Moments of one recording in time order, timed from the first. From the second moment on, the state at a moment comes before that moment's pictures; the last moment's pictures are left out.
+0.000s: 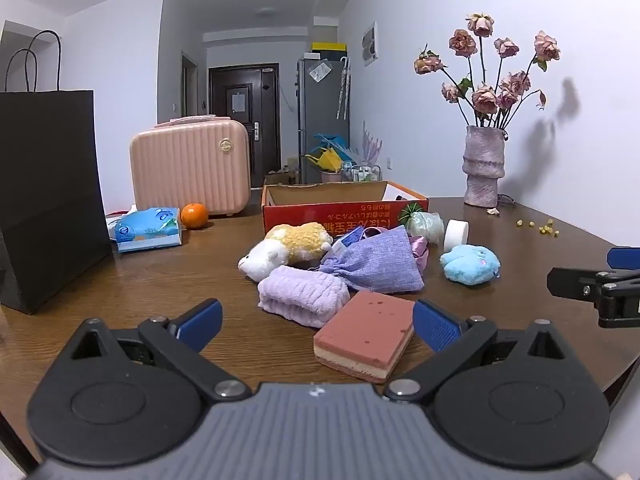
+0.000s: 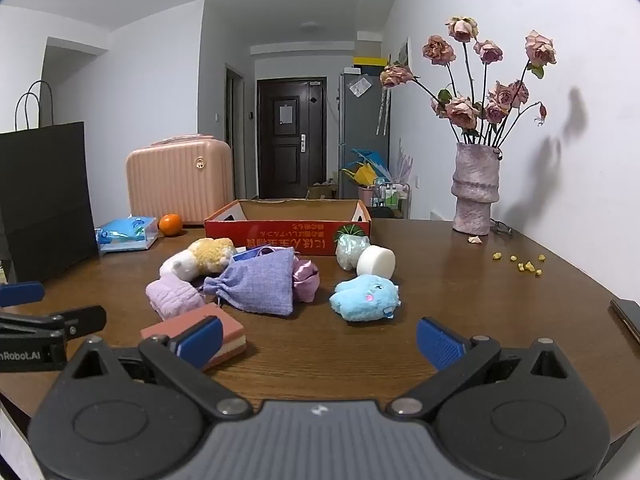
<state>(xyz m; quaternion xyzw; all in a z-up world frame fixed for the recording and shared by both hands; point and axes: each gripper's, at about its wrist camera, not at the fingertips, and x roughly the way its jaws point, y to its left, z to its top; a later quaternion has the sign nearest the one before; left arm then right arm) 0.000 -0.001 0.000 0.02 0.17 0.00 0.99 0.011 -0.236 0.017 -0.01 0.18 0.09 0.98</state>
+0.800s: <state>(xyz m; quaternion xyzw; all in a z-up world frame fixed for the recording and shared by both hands) 0.001 0.003 0.001 0.01 0.17 0.00 0.99 0.012 -0.236 0.016 -0.02 0.18 0.09 0.98</state>
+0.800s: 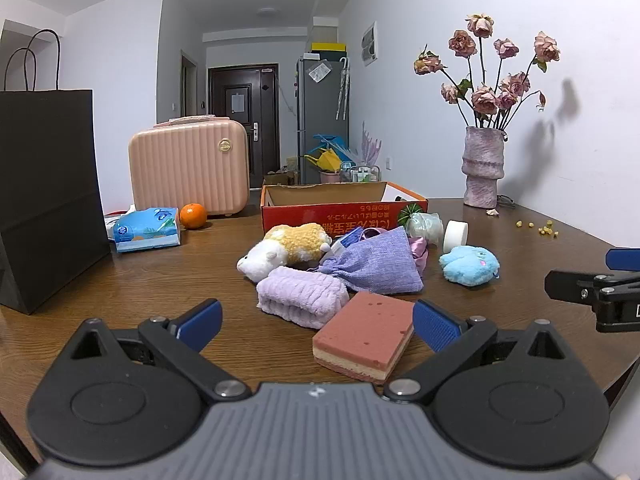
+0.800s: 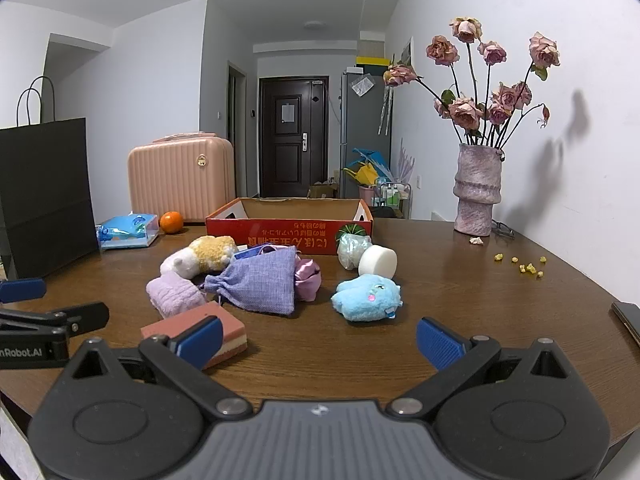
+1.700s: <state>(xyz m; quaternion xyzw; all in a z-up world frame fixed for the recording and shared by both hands) 0.000 0.000 0.001 0.01 0.17 0.00 0.99 0.010 -0.232 0.020 -0.02 0.18 0.08 0.98</state>
